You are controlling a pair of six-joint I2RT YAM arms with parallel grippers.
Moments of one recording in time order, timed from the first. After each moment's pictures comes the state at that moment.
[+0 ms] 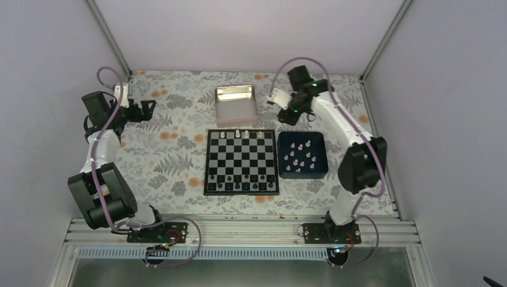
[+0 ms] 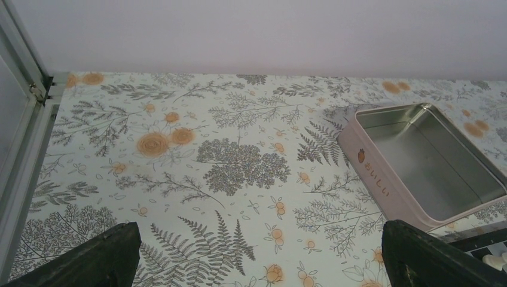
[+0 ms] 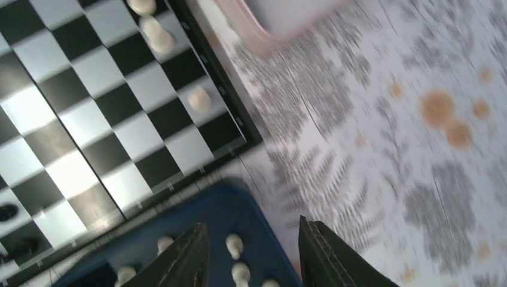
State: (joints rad) left arm 0.44 1.42 0.98 -0.11 0.68 0.13; right arm 0.41 1.85 1.71 -1.05 -0.15 -0.71
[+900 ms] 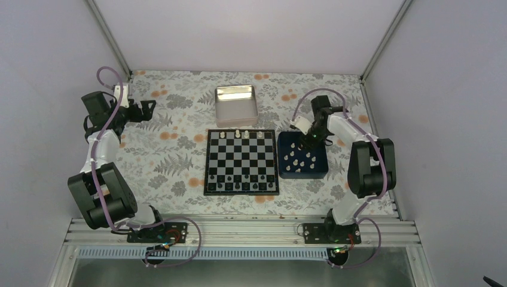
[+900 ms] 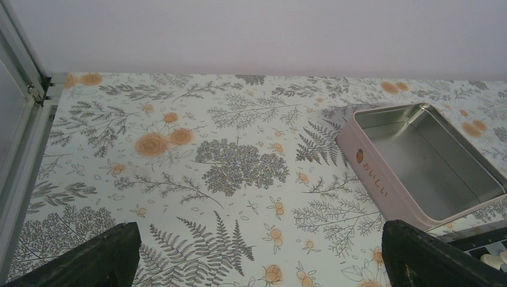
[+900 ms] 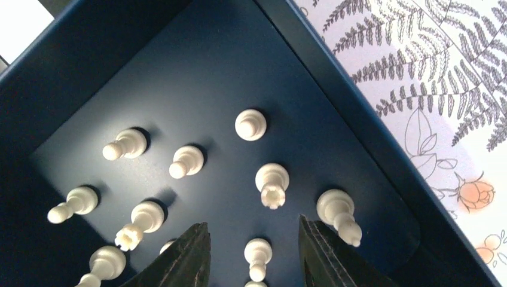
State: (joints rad) left arm 0.44 1.42 0.98 -0.11 0.69 0.13; right arm 0.14 1.71 1.18 -0.85 -0.19 -0.74
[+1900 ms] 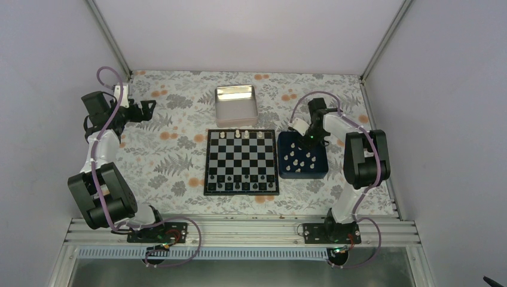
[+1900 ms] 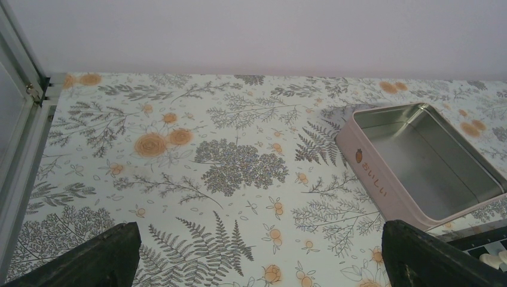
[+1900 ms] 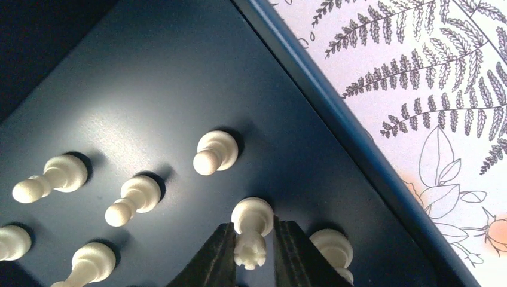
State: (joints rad) left arm 0.44 1.42 0.98 -0.11 0.69 0.13; right arm 0.15 1.81 1.17 -0.76 -0.17 -0.74
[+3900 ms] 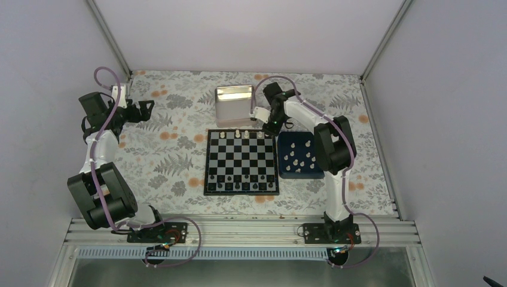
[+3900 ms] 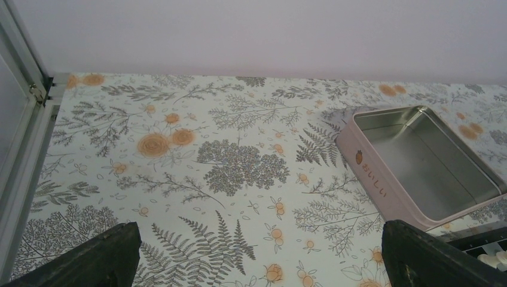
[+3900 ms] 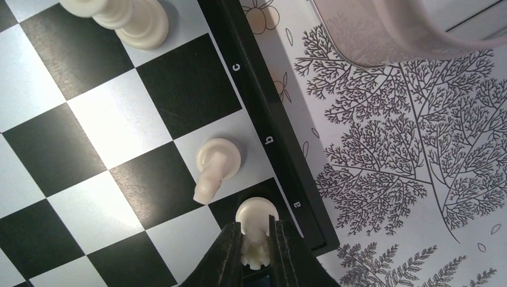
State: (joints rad) left arm 0.46 1.42 0.98 -0.11 0.72 0.13; right arm 0.46 2.12 1.69 -0.93 -0.14 -0.71
